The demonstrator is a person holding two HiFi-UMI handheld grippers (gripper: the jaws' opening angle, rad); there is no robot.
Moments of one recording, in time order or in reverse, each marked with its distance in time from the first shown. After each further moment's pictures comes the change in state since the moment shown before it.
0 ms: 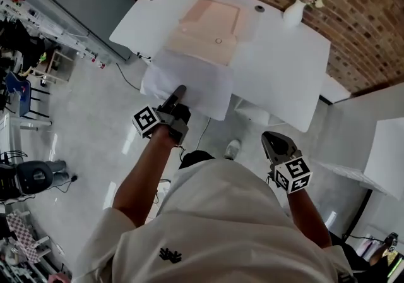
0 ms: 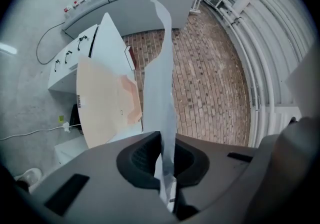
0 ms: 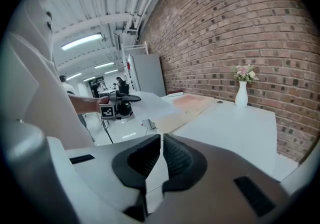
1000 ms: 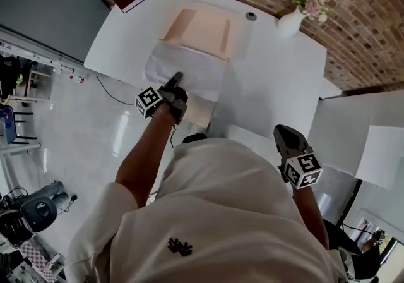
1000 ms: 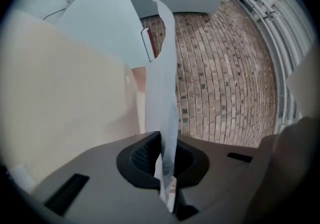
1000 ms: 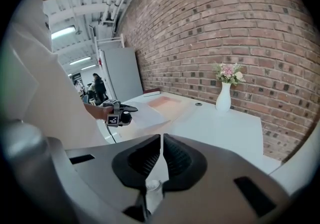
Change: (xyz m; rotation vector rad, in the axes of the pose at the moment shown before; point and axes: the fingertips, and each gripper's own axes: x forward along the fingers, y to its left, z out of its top) left arm 0.217 0.143 0.131 -0.083 0.061 0.154; right arm 0.102 -0.147 0.094 0.082 0.055 -0.207
